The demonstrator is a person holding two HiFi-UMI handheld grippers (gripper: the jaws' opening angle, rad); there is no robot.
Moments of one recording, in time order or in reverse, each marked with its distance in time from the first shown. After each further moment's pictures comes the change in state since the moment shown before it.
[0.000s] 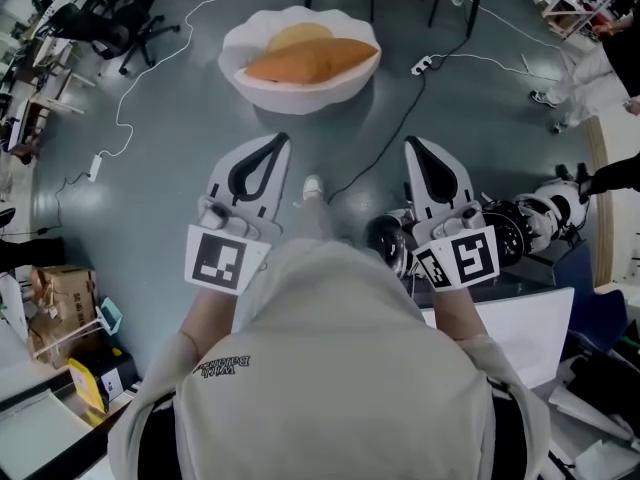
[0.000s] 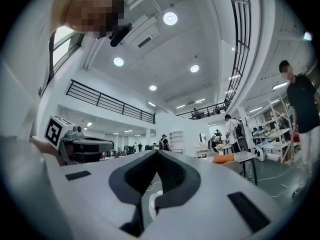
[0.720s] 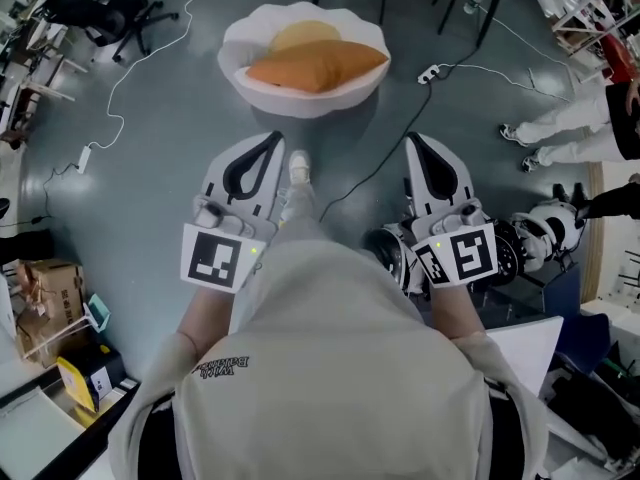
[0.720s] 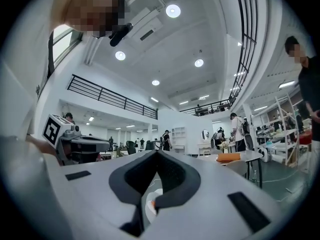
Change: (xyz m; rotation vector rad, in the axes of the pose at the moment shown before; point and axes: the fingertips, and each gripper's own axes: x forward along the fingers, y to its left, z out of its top) left arm 0.048 0.090 -0.052 -0.062 0.011 0.058; right arm 0.109 -0.024 -0.036 -0.028 0.042 0.034
